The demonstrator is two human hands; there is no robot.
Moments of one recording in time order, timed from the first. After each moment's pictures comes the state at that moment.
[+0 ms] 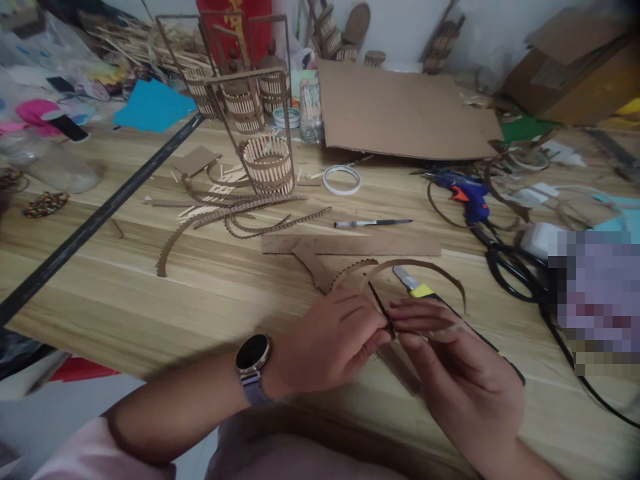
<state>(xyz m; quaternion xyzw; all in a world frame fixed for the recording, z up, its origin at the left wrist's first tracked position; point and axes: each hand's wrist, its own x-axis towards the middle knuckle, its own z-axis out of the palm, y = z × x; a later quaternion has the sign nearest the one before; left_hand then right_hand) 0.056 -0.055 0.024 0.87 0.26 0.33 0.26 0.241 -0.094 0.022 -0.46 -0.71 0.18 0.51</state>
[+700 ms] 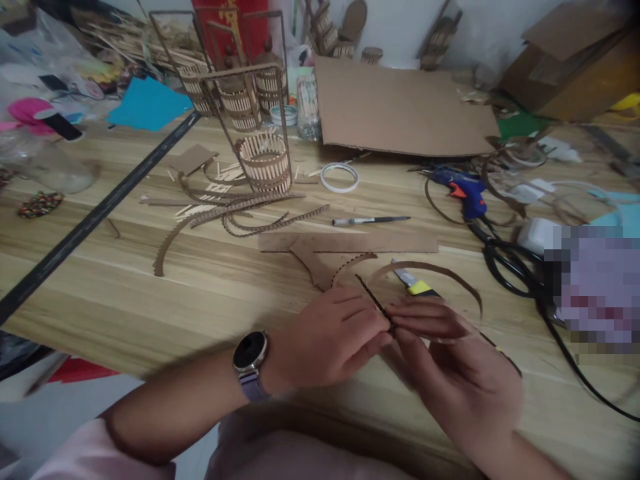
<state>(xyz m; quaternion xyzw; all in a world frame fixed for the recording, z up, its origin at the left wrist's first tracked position) 0.055 -0.053 0.021 0.89 0.23 0.30 0.26 0.244 -0.093 0.020 -0.46 -0.72 0.12 0.50</state>
